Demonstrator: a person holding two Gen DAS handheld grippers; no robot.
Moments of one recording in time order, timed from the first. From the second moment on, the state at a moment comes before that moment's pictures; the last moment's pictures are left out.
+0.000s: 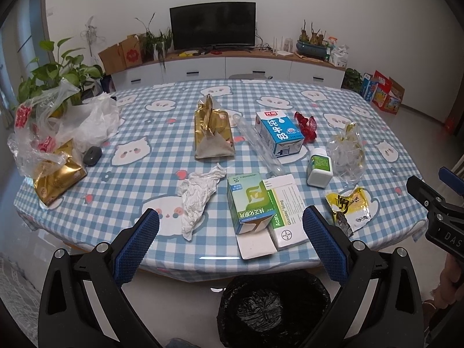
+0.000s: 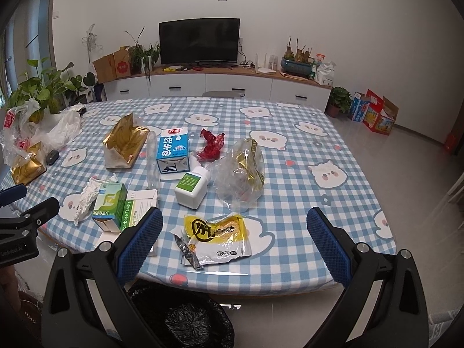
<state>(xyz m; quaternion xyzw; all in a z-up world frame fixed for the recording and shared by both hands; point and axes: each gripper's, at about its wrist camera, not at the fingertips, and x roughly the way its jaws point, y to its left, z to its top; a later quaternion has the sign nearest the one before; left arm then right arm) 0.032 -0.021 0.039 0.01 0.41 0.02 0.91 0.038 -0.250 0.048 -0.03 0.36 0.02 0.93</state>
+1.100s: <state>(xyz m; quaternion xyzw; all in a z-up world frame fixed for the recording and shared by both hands) 0.136 -0.023 -0.057 0.01 0.49 0.03 0.87 0.124 -0.234 -0.079 -0.01 0.48 0.03 0.88</state>
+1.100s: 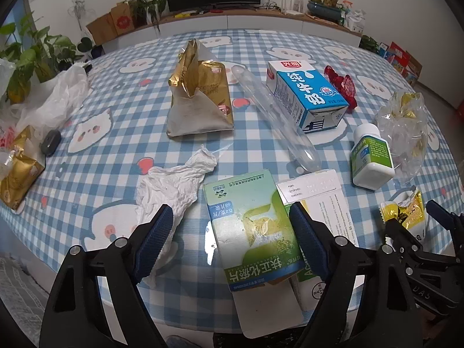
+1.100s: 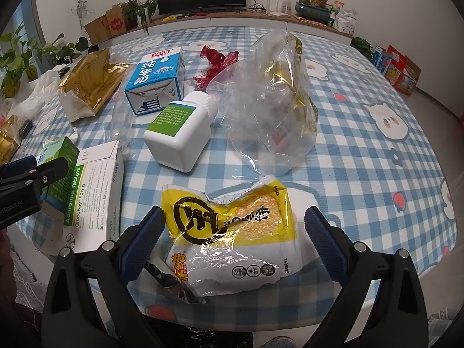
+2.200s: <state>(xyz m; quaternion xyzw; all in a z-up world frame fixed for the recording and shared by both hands) 0.133 -0.025 -0.060 0.00 0.50 0.00 0.87 0.122 -0.229 -0.084 -0.01 0.48 0.05 0.87</state>
